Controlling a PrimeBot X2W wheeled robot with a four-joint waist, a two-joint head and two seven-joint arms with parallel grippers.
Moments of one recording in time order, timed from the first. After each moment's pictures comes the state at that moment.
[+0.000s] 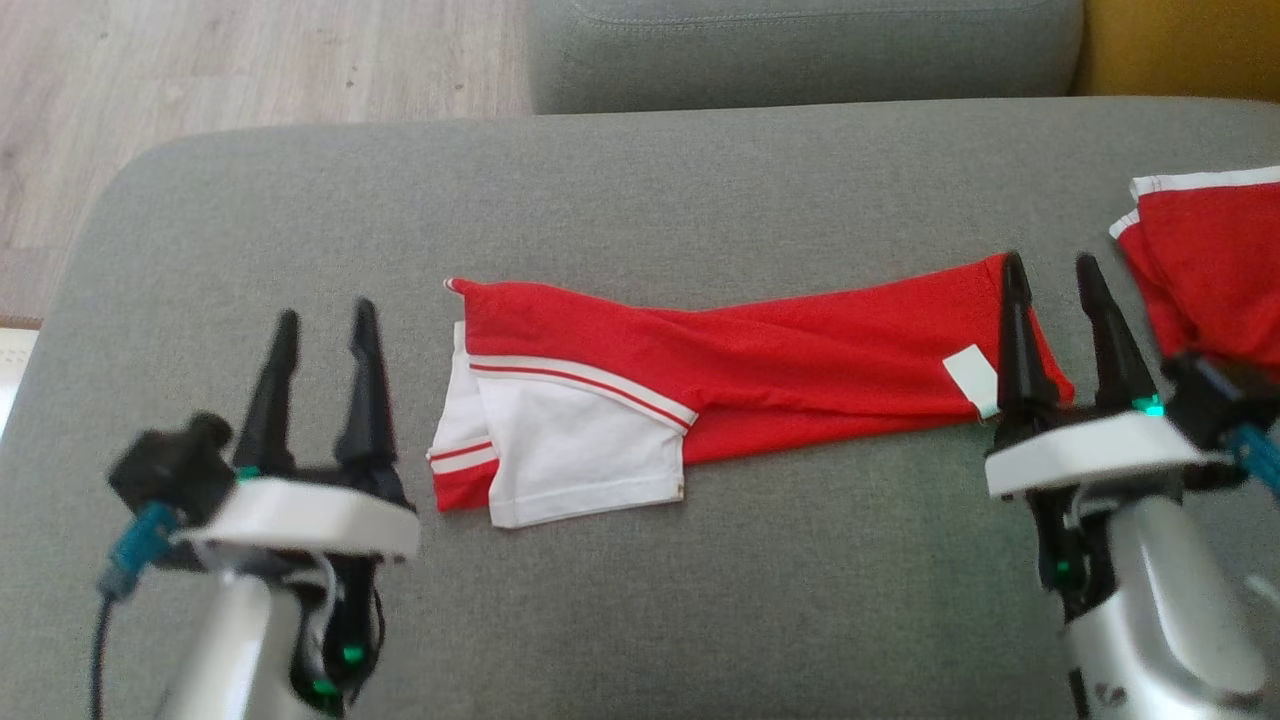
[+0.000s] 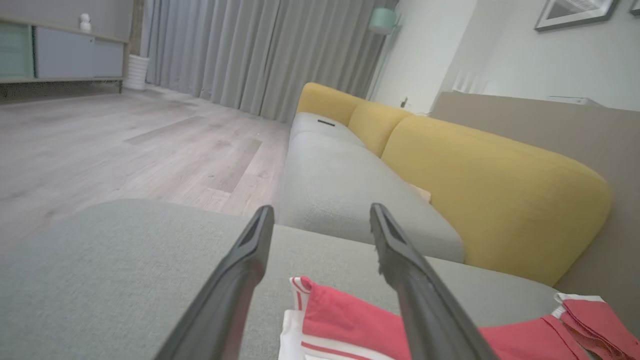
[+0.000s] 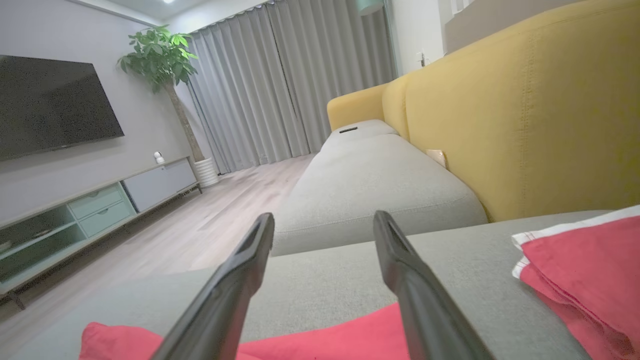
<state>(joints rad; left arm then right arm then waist) -0.15 0.16 -0.24 0.09 -0.51 0.10 -0.25 -0.28 -0.09 0.04 0.34 0.33 0.13 -0.20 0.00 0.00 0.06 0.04</state>
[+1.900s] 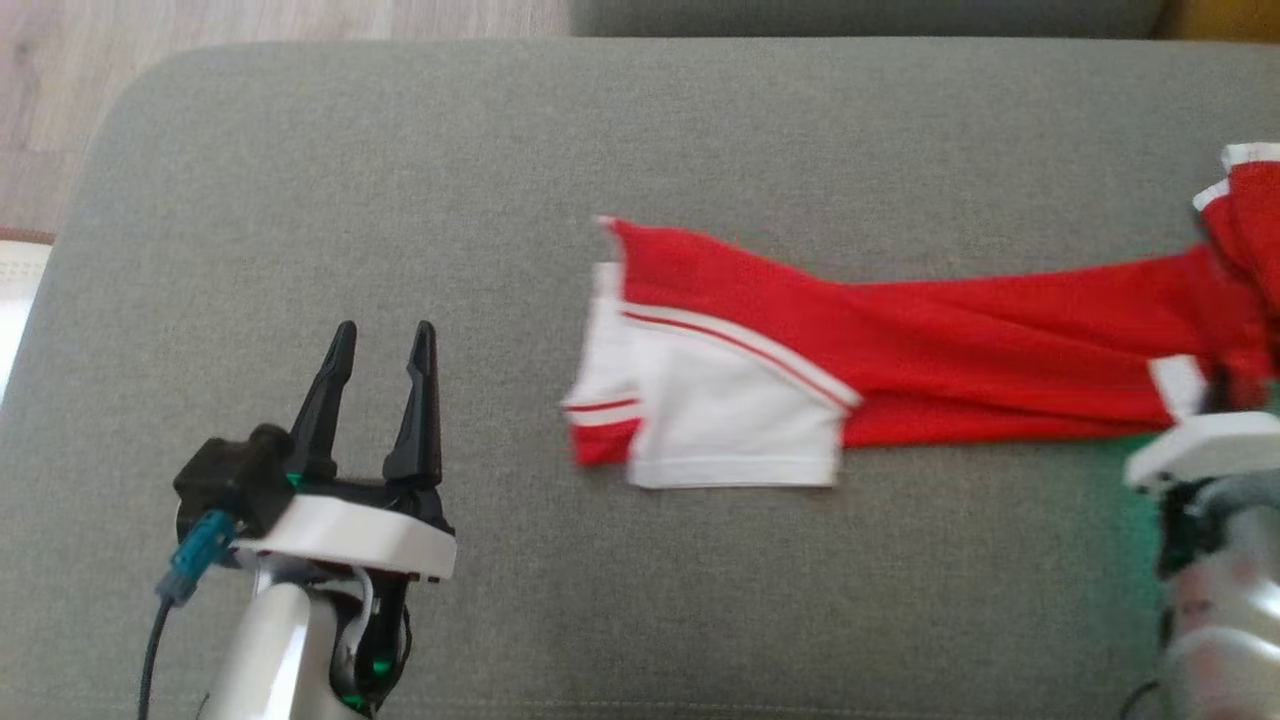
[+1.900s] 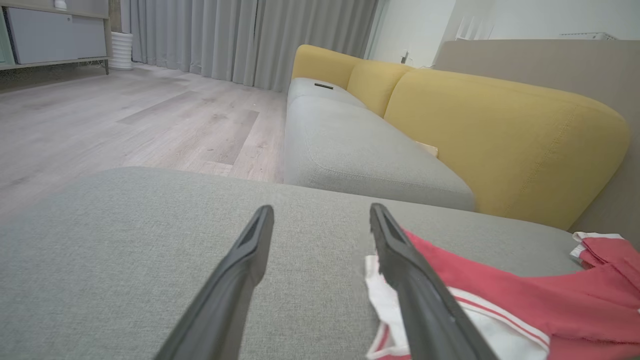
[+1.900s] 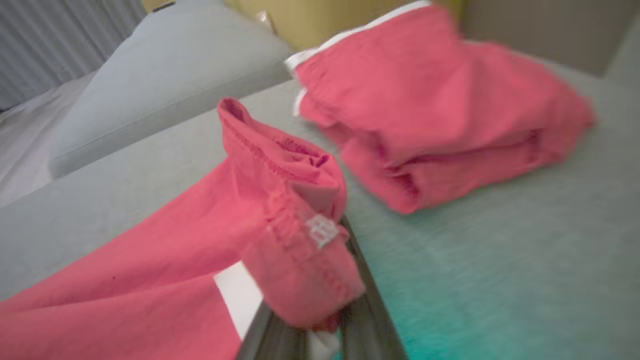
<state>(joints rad) -0.13 0.05 -0.17 0.15 -0.29 -0.06 -0.25 -0.60 -0.09 -0.66 1.08 -0.13 0.13 -0.25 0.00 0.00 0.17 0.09</state>
